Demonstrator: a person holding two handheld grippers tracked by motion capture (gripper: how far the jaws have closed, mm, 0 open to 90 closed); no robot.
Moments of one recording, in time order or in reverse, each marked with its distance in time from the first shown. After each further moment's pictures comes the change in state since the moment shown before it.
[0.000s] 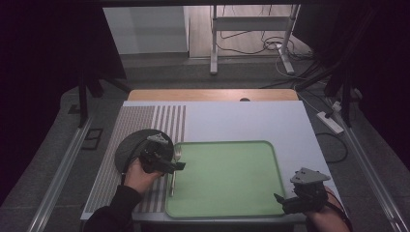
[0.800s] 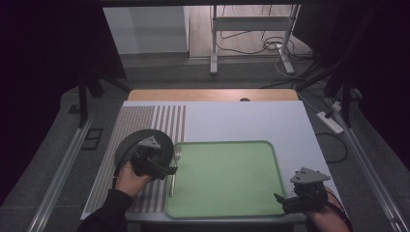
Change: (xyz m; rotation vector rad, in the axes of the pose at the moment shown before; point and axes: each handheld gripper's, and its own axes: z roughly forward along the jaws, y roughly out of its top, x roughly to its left) left arm 0.001 -0.017 -0.019 -0.017 0.042 0.070; right arm 0.000 0.000 0.000 -0.002 -0.001 0.004
